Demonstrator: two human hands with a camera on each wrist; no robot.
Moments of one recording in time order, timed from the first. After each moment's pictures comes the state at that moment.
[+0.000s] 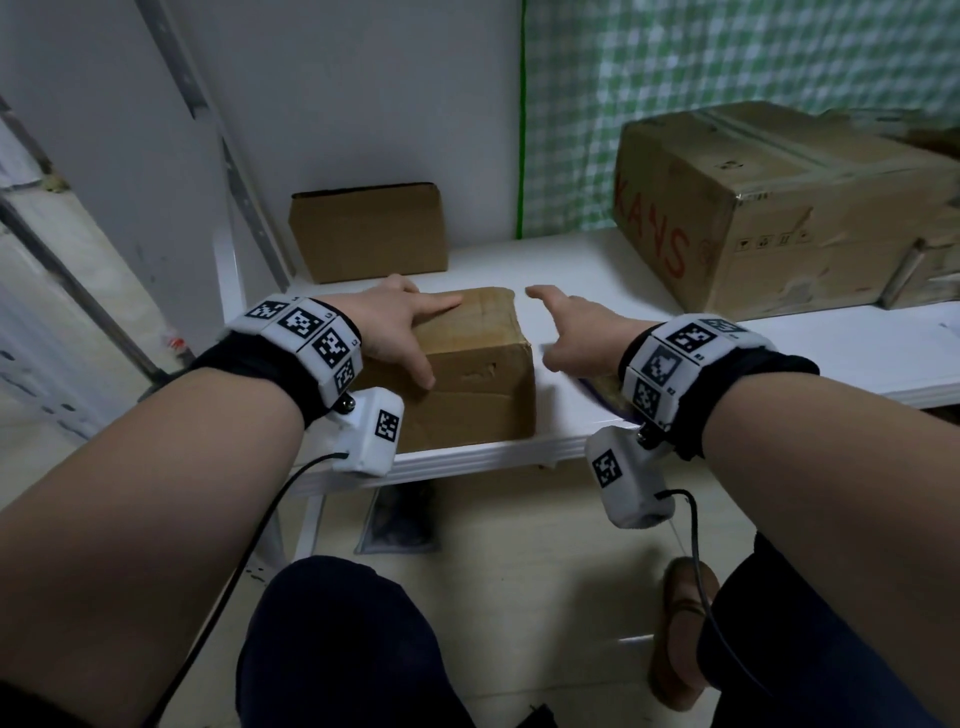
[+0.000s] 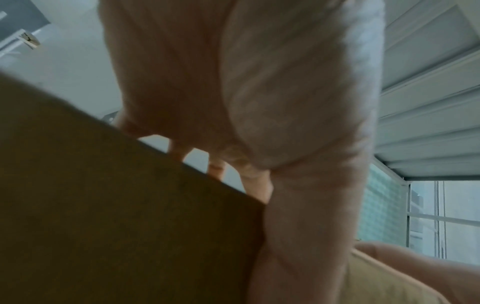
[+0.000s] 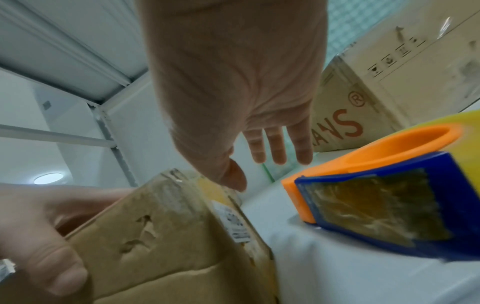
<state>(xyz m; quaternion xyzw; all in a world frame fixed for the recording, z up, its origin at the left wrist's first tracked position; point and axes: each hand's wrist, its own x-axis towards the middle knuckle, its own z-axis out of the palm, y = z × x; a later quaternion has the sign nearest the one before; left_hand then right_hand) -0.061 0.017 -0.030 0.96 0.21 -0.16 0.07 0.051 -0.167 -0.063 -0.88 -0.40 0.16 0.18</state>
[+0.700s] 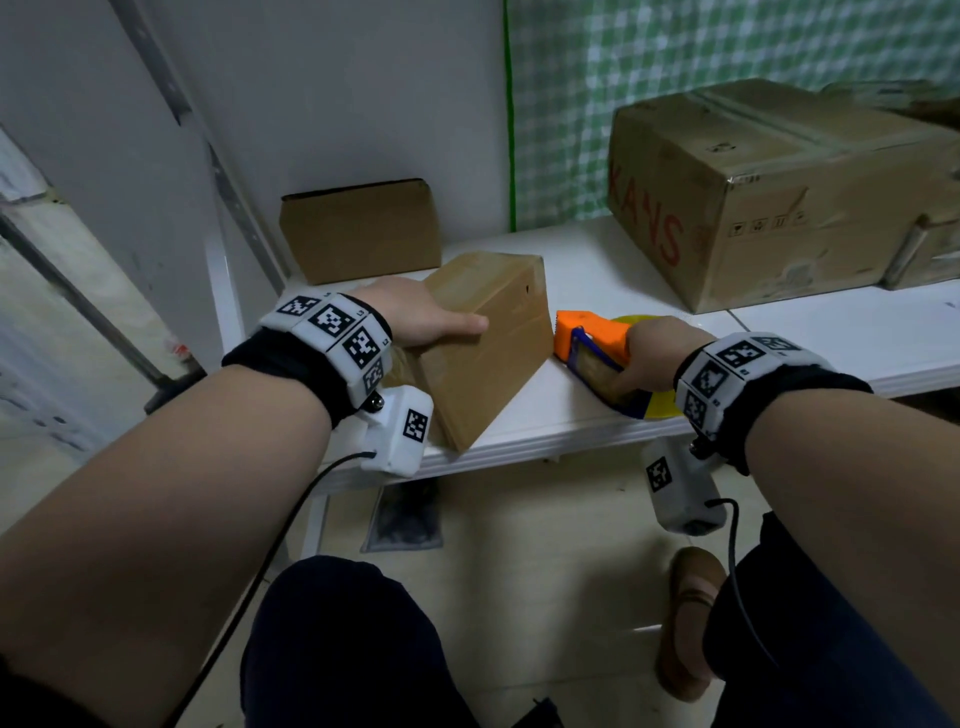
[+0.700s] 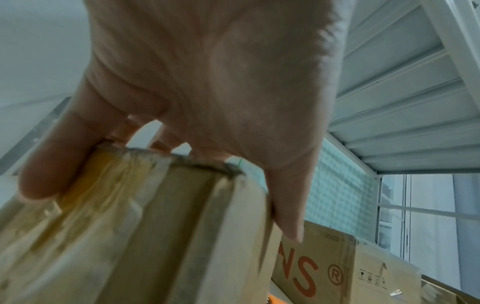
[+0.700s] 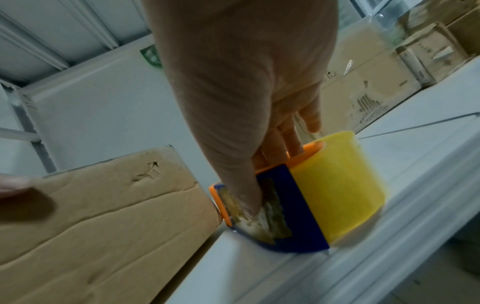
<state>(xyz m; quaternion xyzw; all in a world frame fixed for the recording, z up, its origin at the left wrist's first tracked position) -0.040 -0.019 -0.028 0.95 0.29 -0.13 0.07 0.082 -0.223 -0.085 -0.94 -0.31 0.13 -0.01</state>
